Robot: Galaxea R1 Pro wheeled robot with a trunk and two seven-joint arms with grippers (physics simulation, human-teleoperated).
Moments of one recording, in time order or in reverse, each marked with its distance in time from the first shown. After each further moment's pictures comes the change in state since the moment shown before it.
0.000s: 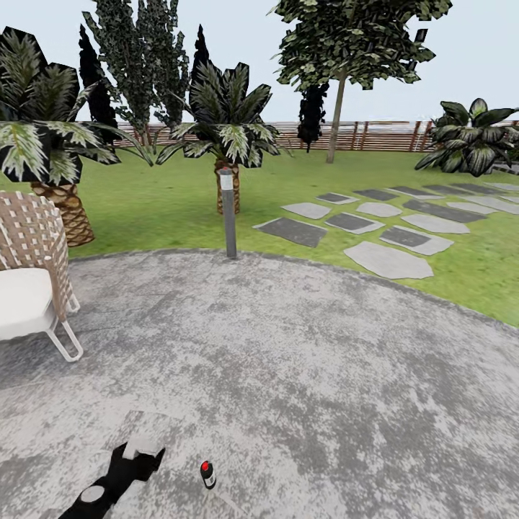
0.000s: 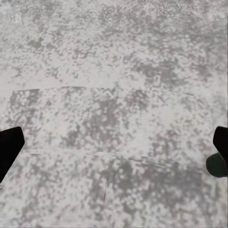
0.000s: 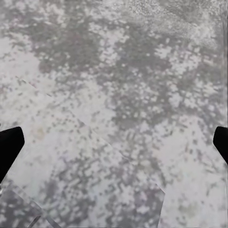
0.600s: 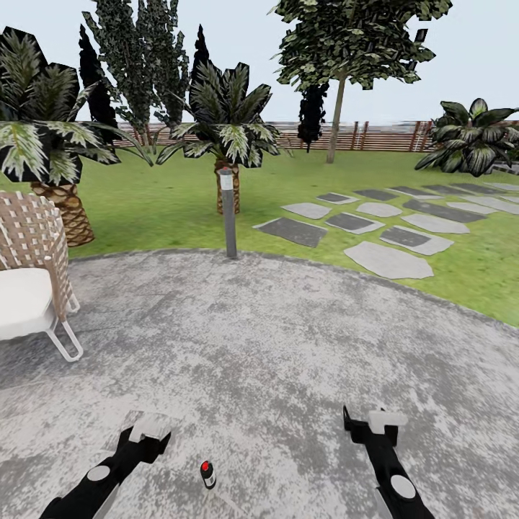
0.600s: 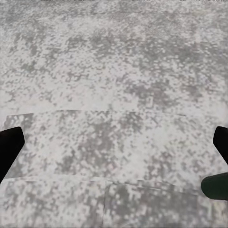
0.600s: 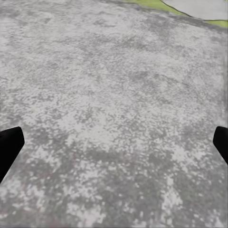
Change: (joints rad) left arm -0.062 0.001 -0.001 0.013 -0.021 0.004 -0.045; right arm -0.203 0.001 0.003 -0.240 0.001 0.014 -0.116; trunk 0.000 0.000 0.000
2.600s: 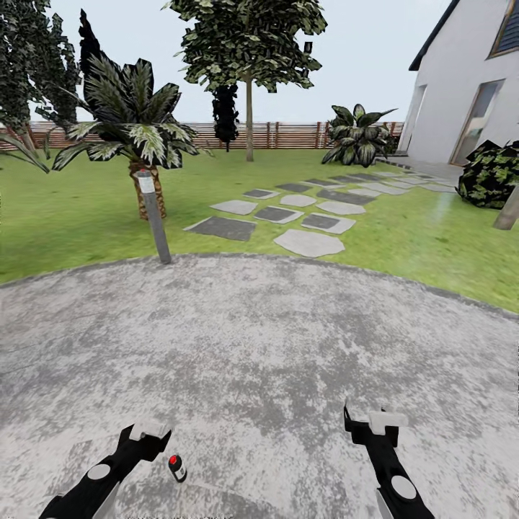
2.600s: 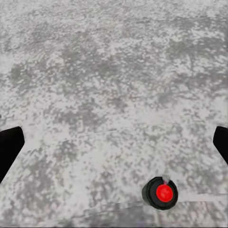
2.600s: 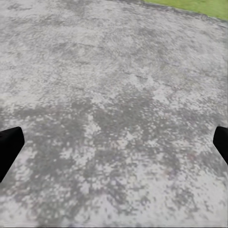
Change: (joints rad) left arm 0.000 0.000 -0.001 -0.011 0.001 -0.003 0.000; right arm 0.000 -0.002 -0.001 0.007 0.000 0.000 0.001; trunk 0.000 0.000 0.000
